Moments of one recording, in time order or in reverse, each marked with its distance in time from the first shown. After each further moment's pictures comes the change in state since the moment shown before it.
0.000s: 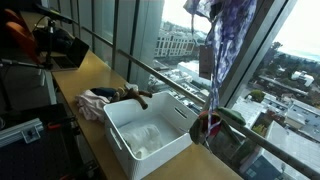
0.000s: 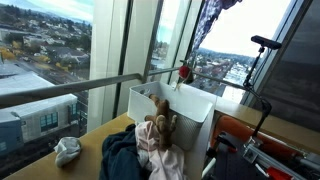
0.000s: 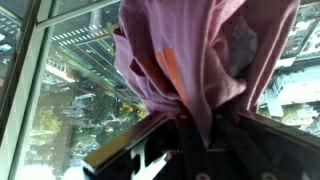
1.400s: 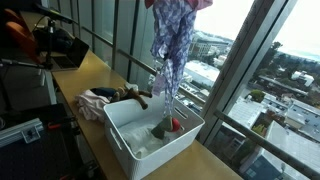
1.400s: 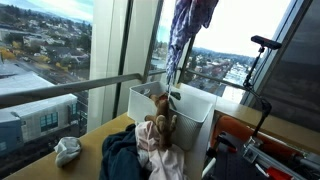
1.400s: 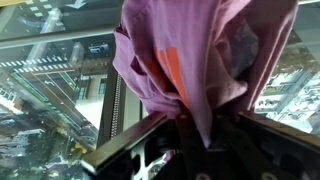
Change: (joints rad) arm 0.124 0.050 0.134 -0.278 0.000 0.105 0.025
